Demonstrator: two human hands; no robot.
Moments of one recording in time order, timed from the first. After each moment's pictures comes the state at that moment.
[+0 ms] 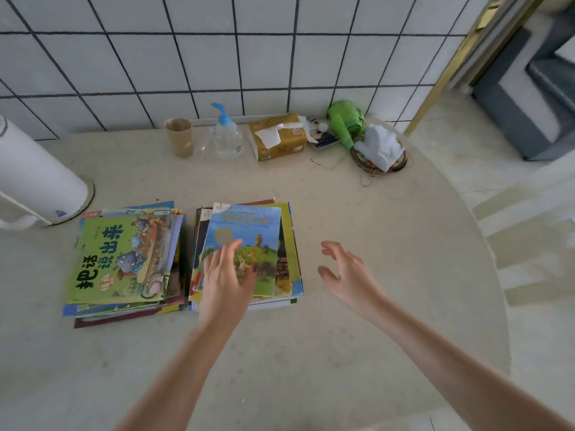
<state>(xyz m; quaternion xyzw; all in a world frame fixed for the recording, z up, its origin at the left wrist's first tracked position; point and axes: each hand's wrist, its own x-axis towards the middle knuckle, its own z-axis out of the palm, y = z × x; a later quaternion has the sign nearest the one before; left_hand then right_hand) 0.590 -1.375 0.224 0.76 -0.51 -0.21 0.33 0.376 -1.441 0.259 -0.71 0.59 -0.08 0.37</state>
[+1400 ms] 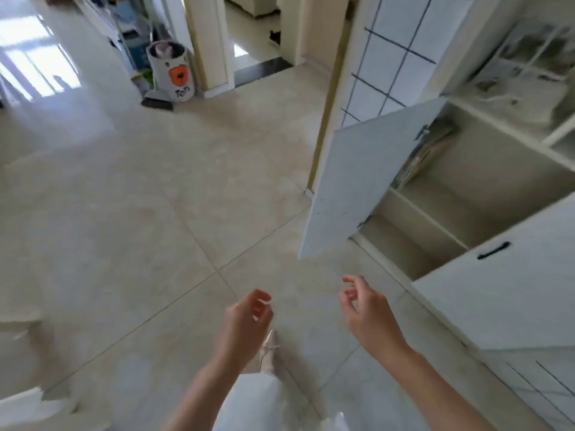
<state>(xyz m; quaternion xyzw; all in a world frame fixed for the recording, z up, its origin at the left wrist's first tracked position) 0.086 -0.728 0.213 -0.03 -0.89 -0.43 -0.16 0.146 -0.509 0.261 0.19 0.92 -0.34 0.04</state>
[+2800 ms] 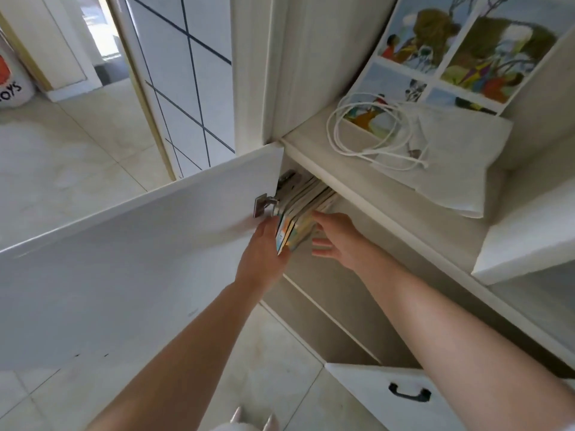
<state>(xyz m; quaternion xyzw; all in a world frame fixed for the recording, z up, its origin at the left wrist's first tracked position) -0.236 -0.043 0.102 -0.25 -0.87 -0.40 -0.15 -0.201 0.097 0.160 0.47 0.64 -0.60 0.07</state>
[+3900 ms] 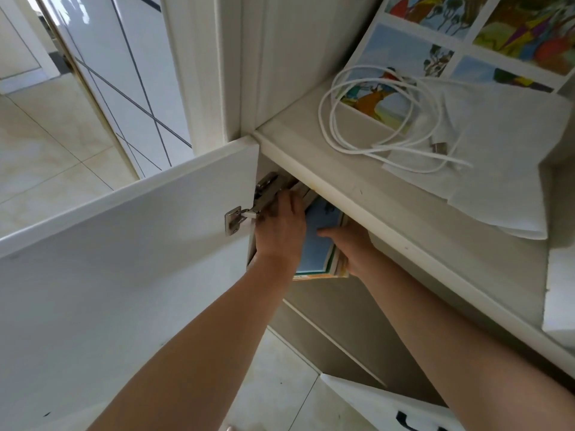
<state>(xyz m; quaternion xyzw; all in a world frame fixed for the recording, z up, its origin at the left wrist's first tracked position) -0.285 0.063 0.062 -0.32 -0.94 -0.04 0.12 -0.217 0.158 0.092 0.51 0.60 -0.62 0.00</state>
